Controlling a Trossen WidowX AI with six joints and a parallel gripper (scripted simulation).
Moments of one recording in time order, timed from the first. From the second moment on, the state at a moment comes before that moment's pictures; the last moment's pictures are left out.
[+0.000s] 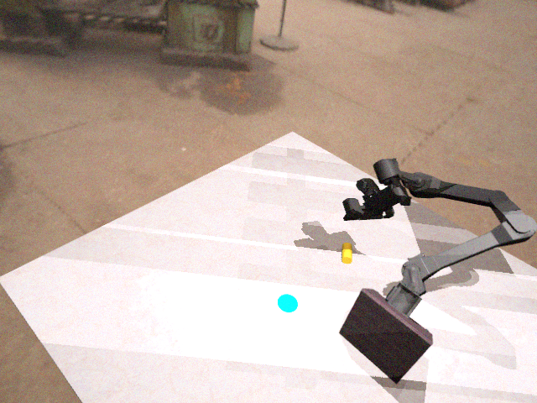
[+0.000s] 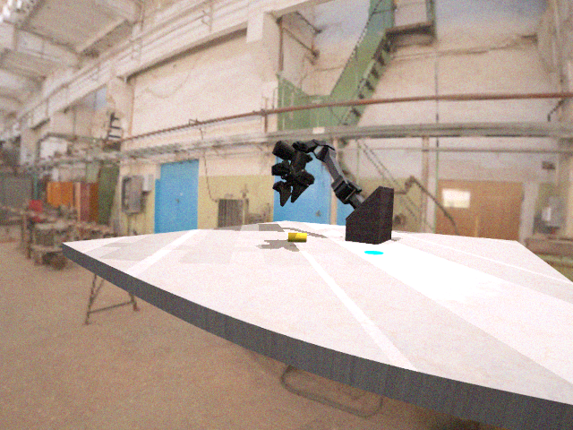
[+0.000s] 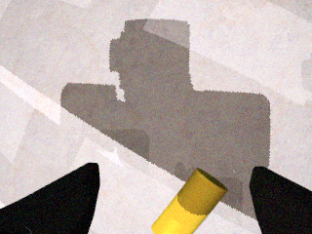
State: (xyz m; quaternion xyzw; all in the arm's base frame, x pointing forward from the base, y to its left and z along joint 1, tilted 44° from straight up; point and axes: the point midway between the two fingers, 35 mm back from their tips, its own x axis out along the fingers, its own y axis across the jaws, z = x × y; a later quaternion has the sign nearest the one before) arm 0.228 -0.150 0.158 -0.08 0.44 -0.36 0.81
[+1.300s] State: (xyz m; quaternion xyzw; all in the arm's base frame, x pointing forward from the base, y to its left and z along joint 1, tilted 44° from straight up) arm 0.202 -0.219 0.074 0.12 0.44 -0.62 0.65
